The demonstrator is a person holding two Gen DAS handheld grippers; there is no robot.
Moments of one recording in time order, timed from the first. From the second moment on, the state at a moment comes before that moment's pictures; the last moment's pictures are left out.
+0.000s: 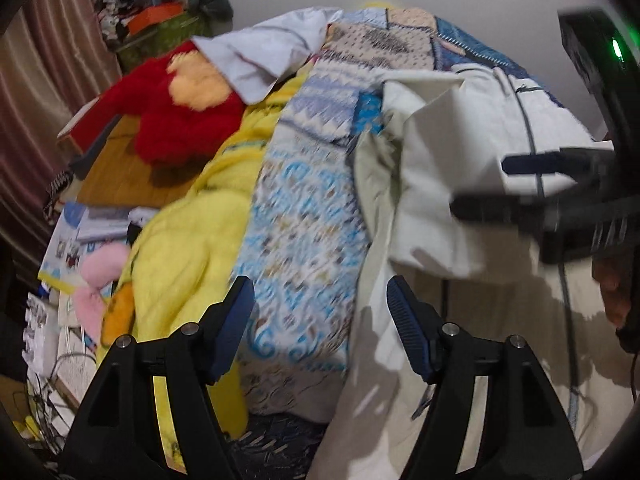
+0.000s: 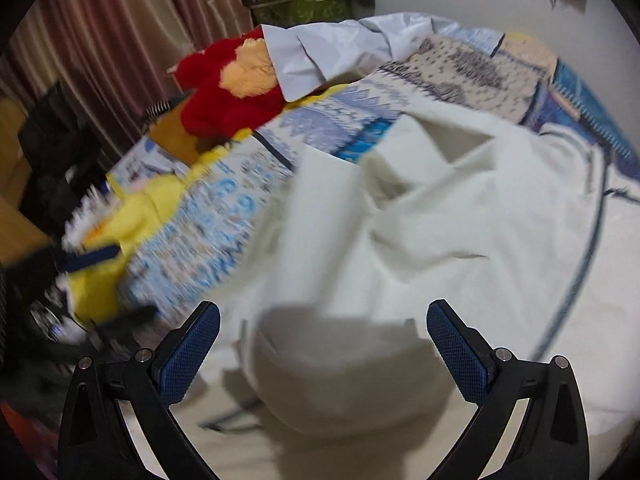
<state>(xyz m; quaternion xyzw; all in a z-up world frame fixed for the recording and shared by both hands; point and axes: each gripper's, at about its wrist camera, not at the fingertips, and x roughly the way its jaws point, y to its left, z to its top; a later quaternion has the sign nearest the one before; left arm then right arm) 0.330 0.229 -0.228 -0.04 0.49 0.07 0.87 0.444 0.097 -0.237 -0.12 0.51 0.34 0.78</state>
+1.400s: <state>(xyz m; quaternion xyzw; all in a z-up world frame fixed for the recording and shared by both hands) 0.521 0.025 -0.248 -0.03 0.54 -0.03 0.84 0.481 -0.204 -0.203 -0.13 0.45 0.09 0.88</state>
